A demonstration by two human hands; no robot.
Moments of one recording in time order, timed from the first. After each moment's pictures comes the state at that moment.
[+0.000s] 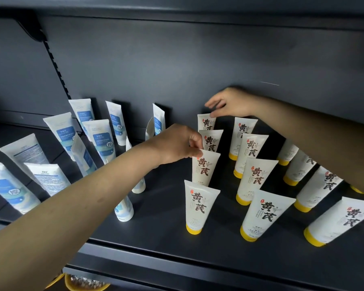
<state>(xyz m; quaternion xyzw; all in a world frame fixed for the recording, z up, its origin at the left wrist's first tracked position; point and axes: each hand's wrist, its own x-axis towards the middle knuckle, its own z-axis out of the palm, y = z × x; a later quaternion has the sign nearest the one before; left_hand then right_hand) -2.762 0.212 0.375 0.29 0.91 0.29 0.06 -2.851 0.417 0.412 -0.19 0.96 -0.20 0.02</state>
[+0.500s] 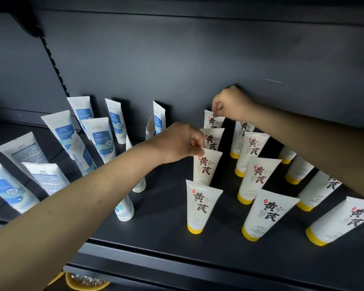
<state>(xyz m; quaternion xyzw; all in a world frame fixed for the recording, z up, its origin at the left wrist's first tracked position) -2.764 0.212 0.373 0.31 0.91 0.28 0.05 -2.864 0.412 0.393 -0.16 0.98 -0.06 -0.11</state>
